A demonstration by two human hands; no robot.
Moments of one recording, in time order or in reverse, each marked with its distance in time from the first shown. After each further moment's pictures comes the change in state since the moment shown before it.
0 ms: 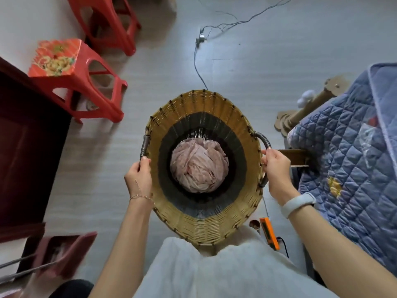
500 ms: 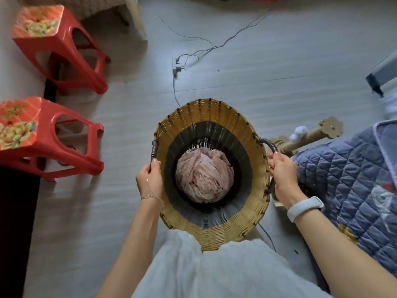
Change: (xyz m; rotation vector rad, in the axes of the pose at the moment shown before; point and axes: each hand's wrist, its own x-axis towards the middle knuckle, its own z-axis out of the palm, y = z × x) left_hand 0.191 0.169 0.181 0.068 -0.223 -0.009; right_hand 0.190 -0.161 0.090 0.133 0.167 0.052
